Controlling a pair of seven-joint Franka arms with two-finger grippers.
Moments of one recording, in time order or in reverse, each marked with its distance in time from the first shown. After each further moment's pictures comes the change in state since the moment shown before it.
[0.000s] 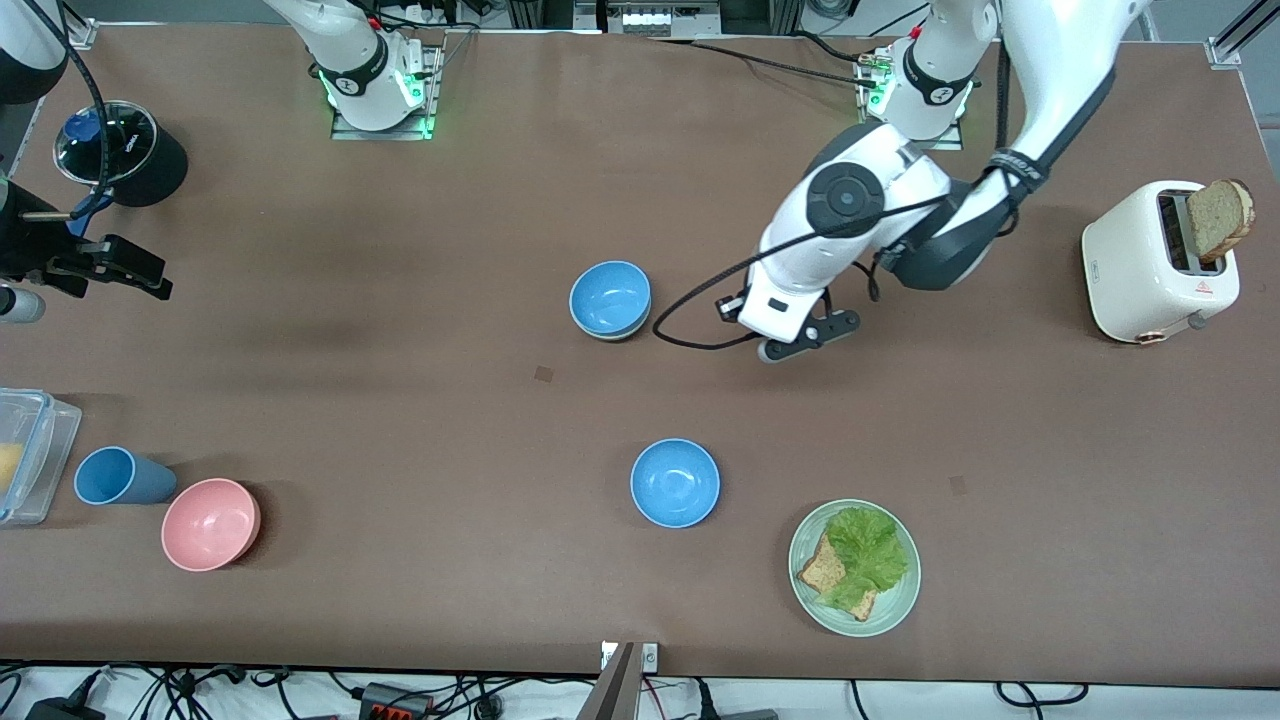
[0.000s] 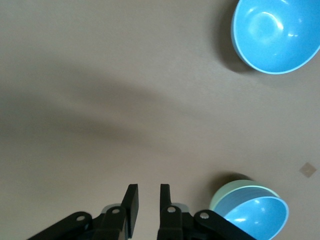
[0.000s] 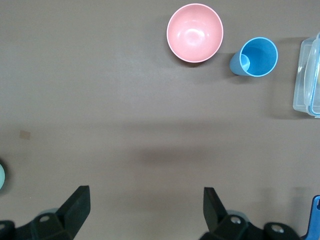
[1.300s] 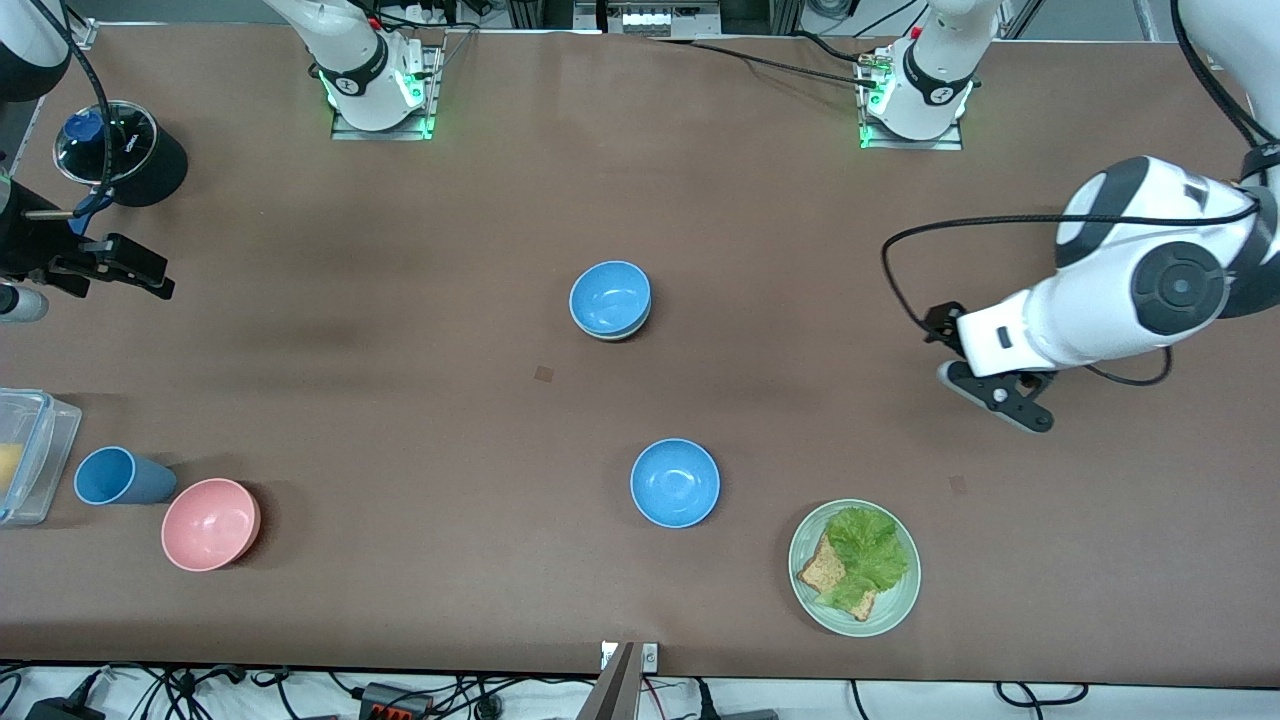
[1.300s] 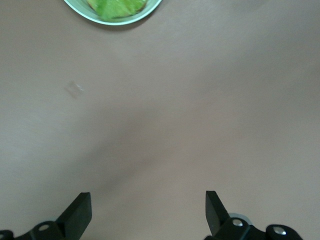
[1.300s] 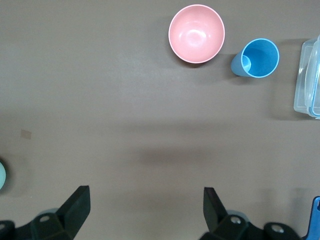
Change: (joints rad) left arm 0.352 -0.061 0.047 0.118 0.046 -0.245 1.412; right arm 0.004 -0.002 0.000 0.000 -0.001 0.000 -0.001
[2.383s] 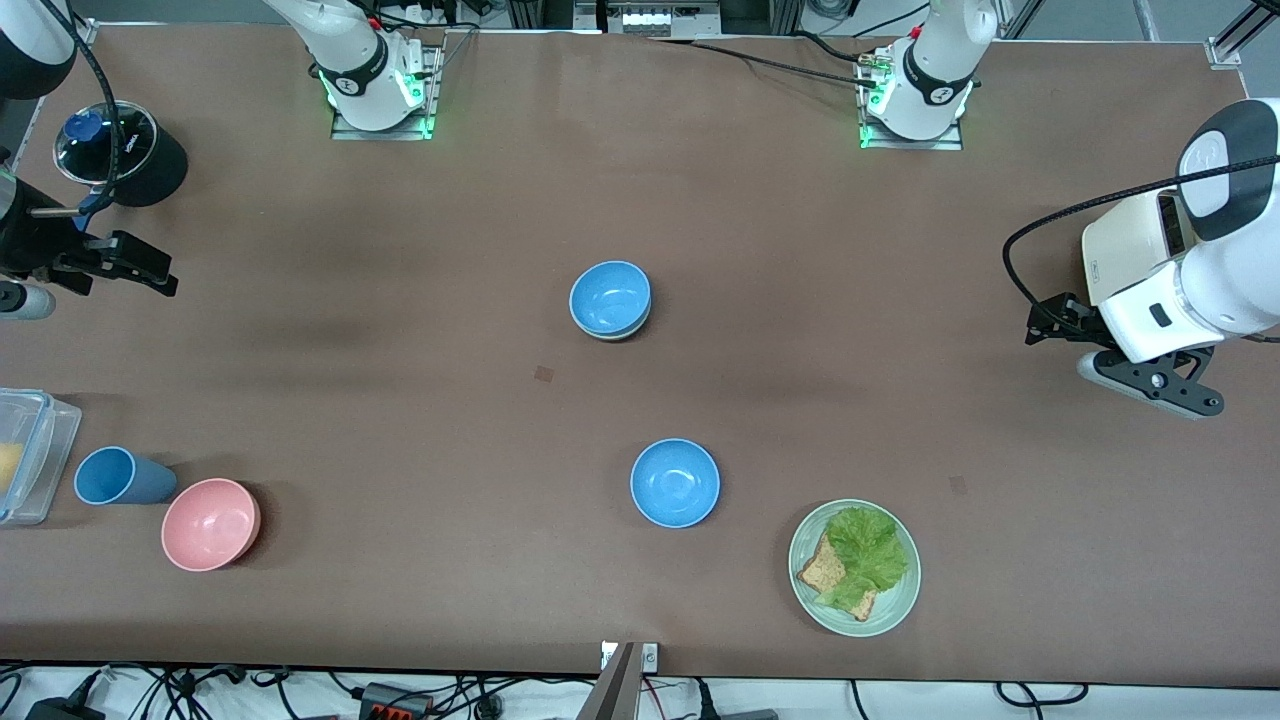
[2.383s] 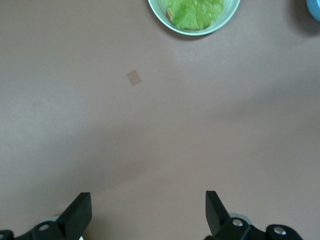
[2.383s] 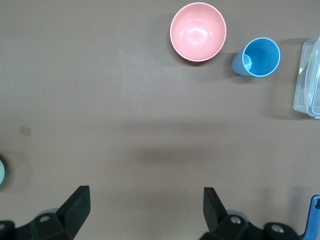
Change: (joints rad) left arm -0.633 -0.277 0.929 -0.022 -0.406 0.058 0.084; right arm 0.004 -0.002 0.004 0.000 -0.006 -0.010 -0.002
